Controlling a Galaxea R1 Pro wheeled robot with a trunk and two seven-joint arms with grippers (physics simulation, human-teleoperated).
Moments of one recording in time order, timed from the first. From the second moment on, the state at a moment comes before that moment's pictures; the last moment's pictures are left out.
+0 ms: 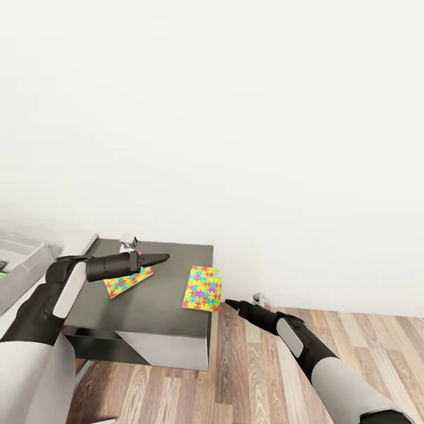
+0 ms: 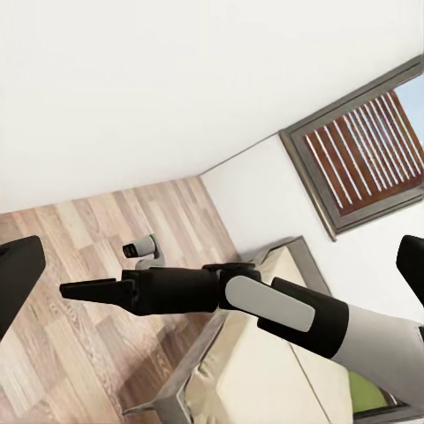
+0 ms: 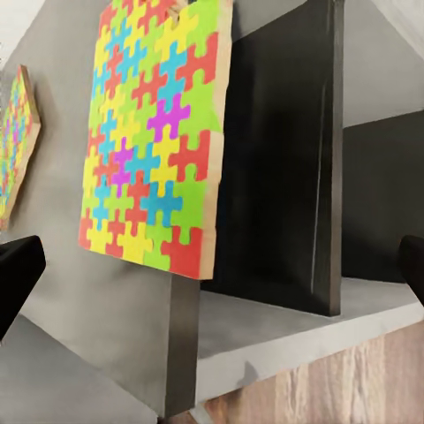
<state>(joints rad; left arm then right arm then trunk) -0.73 0.27 -0.03 -1.25 0.53 1.04 -1.07 -0.71 0.00 0.17 -0.50 -0.64 0.36 0.49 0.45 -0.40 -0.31</state>
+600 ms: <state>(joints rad) -0.73 0.27 -0.03 -1.25 0.53 1.04 -1.07 -0.71 0.00 0.17 -0.50 -0.64 0.36 0.49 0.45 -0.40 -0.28</state>
